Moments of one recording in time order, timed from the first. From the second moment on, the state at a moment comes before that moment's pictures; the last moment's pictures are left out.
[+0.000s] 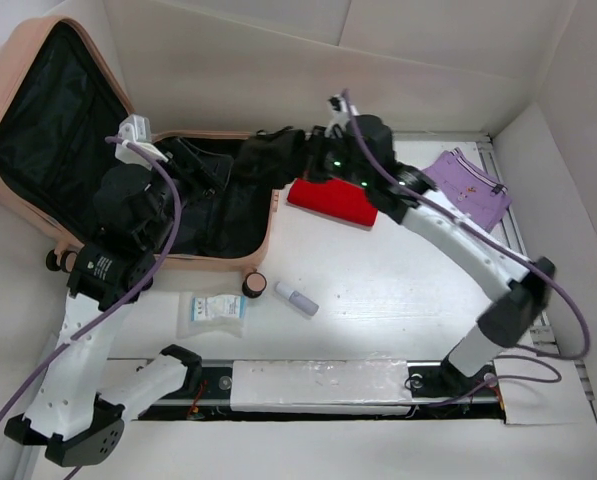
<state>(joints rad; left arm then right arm) -0.42 0.94 1.43 -0.62 -0.14 -0.71 0.69 1.54 1.63 -0.28 -0.14 0.67</state>
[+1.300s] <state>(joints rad) -0.42 1.00 1.49 -0.60 -0.04 -0.71 1.18 1.88 1.30 -0.24 -0.14 0.72</state>
